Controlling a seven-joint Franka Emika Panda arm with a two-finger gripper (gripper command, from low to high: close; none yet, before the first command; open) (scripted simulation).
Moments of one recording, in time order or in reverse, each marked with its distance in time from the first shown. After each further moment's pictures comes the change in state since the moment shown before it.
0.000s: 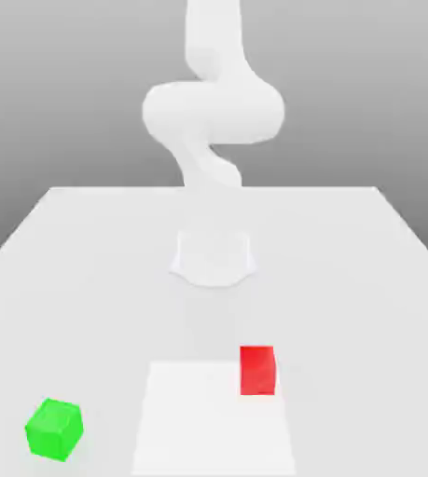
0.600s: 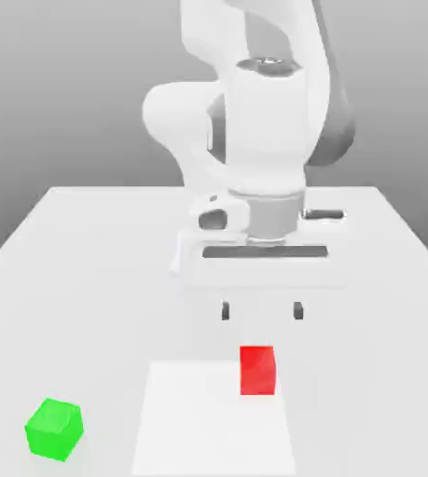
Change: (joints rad) arm 0.045 0.669 0.118 -0.496 0.013 0.469 0.140
